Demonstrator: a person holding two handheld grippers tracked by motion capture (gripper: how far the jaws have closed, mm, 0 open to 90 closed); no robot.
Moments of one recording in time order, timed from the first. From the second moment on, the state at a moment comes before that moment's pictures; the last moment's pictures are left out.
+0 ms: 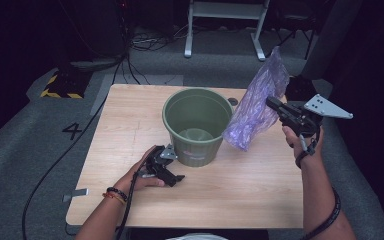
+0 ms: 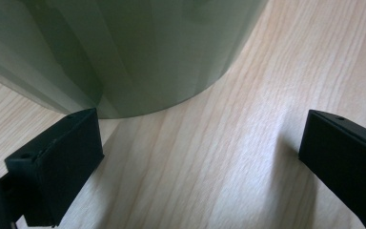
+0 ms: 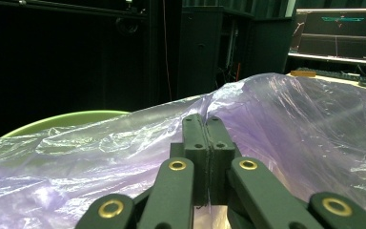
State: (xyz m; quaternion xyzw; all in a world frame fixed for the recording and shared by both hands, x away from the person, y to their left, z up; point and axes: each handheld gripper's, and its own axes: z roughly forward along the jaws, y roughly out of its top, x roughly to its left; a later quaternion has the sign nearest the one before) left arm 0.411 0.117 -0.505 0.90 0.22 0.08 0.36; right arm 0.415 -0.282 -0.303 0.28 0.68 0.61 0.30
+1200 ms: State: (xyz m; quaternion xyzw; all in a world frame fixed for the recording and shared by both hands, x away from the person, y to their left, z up) left arm 0.401 0.154 -0.480 0.90 0.25 0.13 0.34; right arm 0.467 -0.235 -0.307 0.32 0.68 0.57 0.33
